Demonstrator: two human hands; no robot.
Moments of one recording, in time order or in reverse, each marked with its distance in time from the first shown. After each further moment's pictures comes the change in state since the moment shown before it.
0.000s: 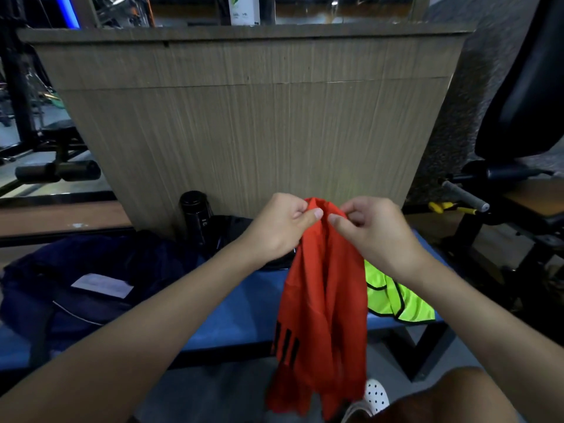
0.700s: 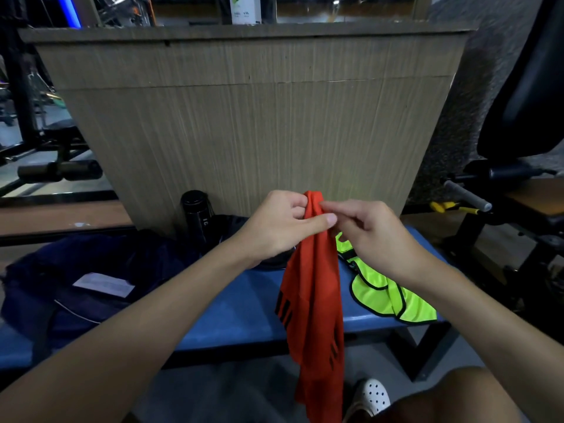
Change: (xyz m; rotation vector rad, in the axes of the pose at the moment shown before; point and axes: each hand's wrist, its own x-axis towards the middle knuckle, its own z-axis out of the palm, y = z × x) left_hand -0.012 0.016 -0.004 -0.239 -0.046 -0.064; right_hand -0.003 -0.008 -0.003 0.056 -0.140 -0.104
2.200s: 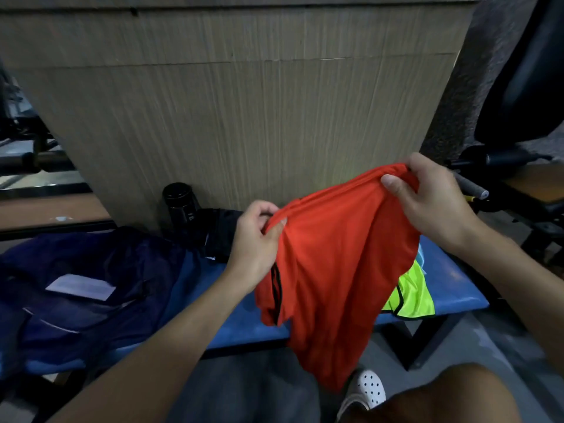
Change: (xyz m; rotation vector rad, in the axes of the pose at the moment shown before) left_hand 0.027 -0.091 0.016 -0.122 0.457 0.093; right_hand 0.023 0.058 -0.058 -0.285 0.267 0.025
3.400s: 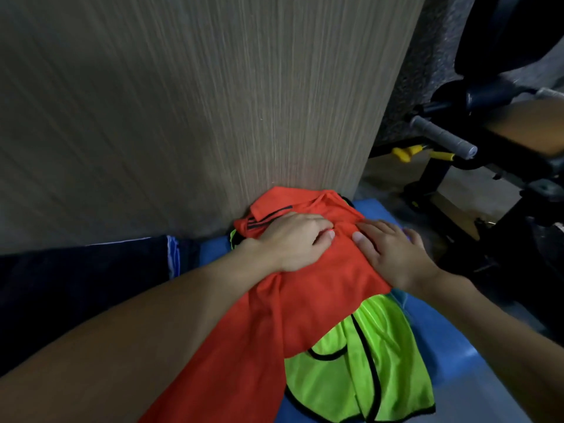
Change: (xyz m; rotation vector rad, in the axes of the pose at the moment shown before) left_hand 0.184 -0.189 0.289 0.842 -0.894 0.452; right_hand 0.003 0.338 0.129 -0.405 -0.585 0.497
